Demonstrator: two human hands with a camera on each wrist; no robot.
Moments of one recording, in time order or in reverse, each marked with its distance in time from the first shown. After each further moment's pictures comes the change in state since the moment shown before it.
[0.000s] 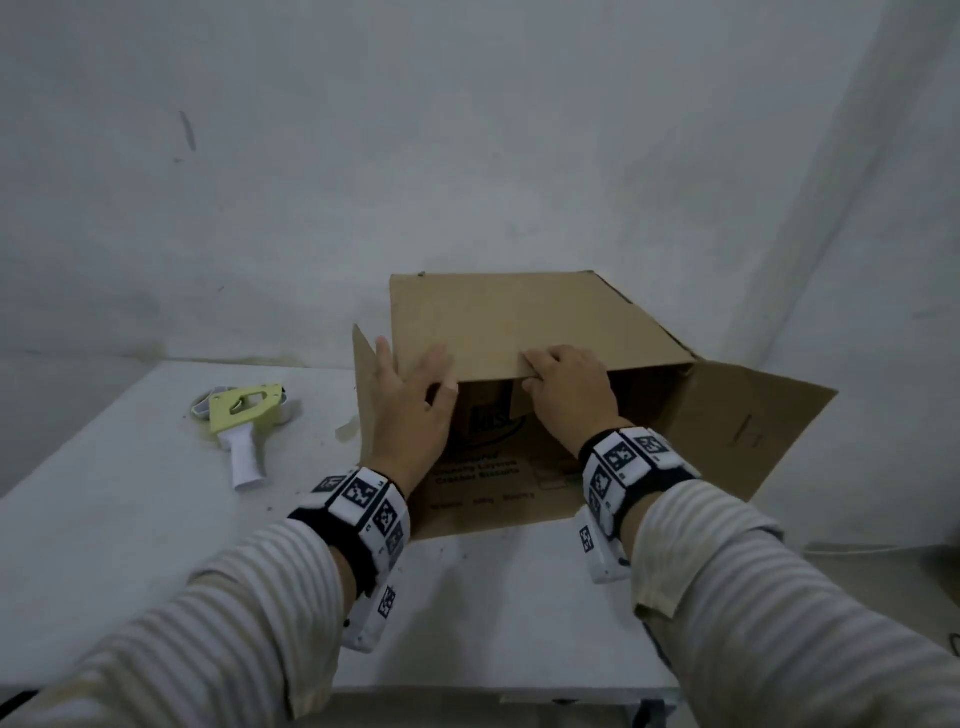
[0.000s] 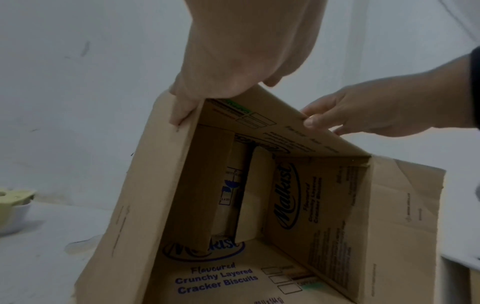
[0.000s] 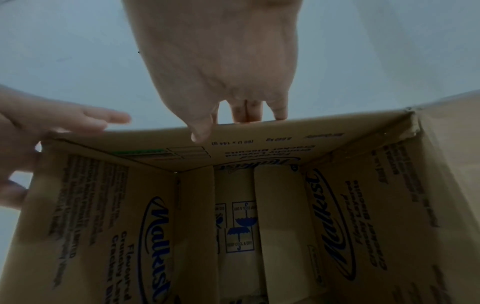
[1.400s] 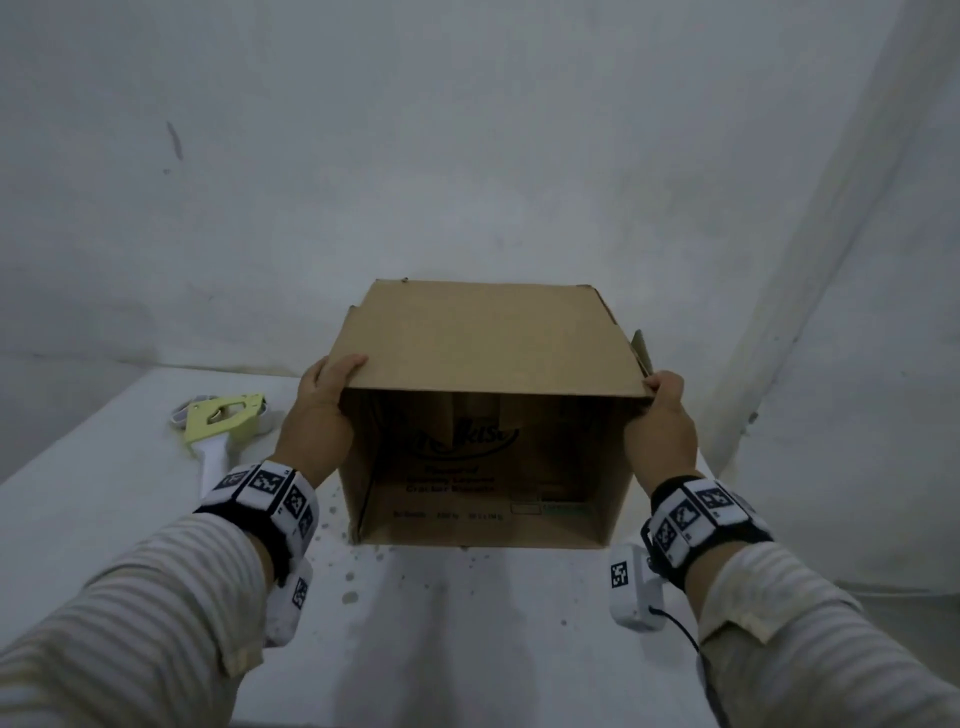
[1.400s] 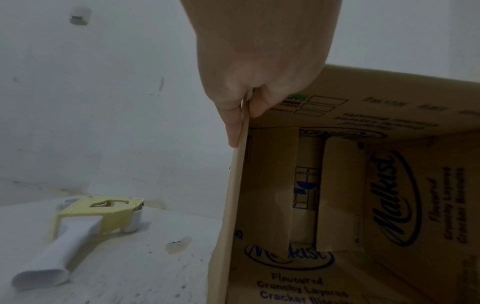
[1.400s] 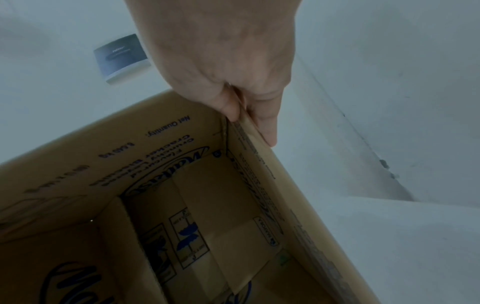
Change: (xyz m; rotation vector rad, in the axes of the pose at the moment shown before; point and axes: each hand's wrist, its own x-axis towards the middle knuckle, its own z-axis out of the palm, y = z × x) left_hand 0.031 -0.029 -0.011 0.209 0.011 -0.010; right_hand -0.012 0.127 0.009 0.619 0.139 0.513
